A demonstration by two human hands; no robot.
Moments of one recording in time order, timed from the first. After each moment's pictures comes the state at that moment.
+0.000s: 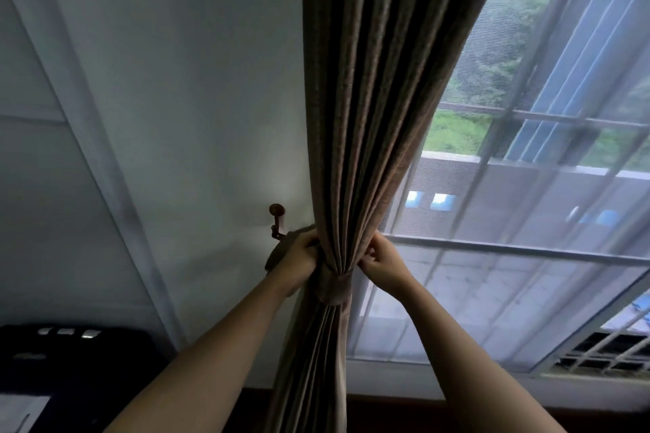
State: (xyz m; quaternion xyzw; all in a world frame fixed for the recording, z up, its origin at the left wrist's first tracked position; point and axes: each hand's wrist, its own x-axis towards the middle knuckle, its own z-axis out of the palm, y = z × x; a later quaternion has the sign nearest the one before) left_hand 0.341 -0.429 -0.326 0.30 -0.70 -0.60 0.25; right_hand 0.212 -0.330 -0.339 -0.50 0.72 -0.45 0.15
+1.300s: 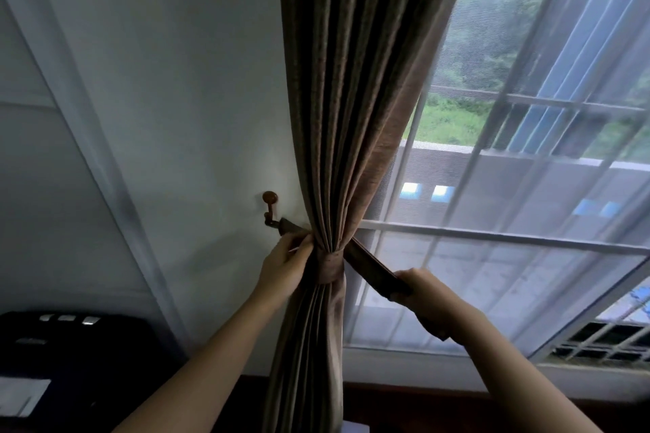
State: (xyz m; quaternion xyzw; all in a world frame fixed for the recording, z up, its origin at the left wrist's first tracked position) left_hand 0.365 -0.409 -0.354 0.36 -0.68 -0.57 0.28; right_hand 0.176 -0.252 -0.356 -0.51 0.82 -0.13 0.19
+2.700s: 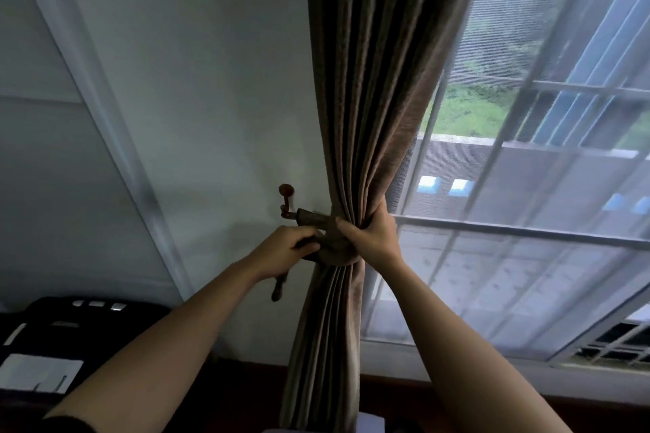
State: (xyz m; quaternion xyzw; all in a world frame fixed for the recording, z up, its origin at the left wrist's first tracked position) left_hand 0.381 -0.473 -0.361 0.17 -0.89 -0.39 0.16; right_hand 0.234 -0.351 -0.338 -0.39 0.73 -0.54 0.12
